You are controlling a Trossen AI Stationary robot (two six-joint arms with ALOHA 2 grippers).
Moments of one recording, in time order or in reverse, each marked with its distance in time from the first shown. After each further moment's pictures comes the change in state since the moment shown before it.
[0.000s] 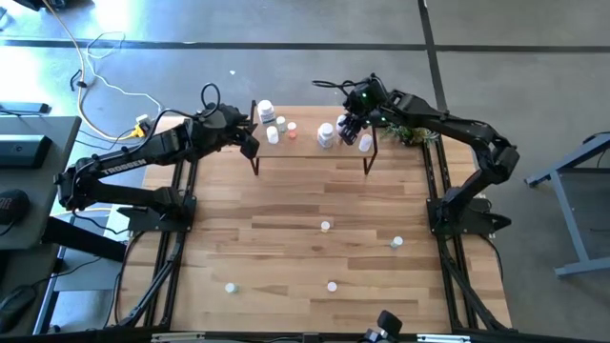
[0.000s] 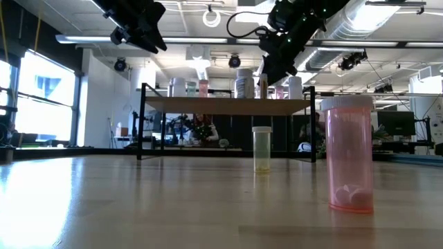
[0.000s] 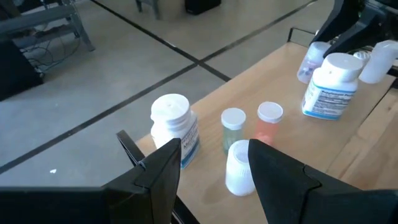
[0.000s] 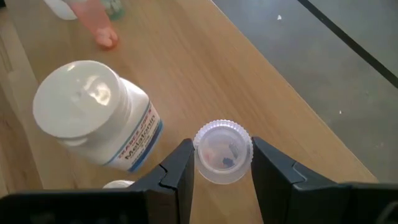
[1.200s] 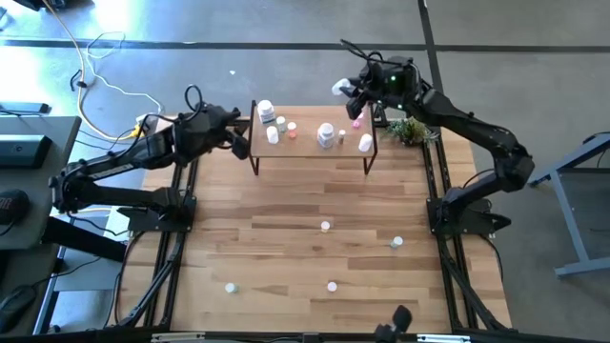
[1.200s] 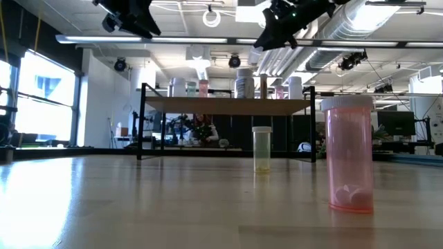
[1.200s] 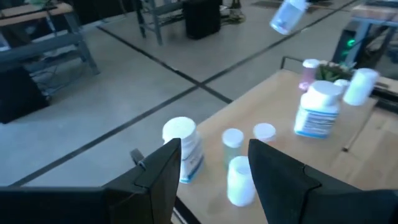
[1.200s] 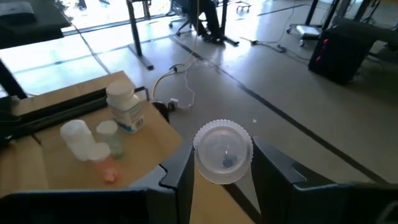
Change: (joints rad) left arm -0.053 -0.100 0.000 0.002 -0.062 0.036; right arm -0.043 -0.135 0.001 0.324 -0.002 0.000
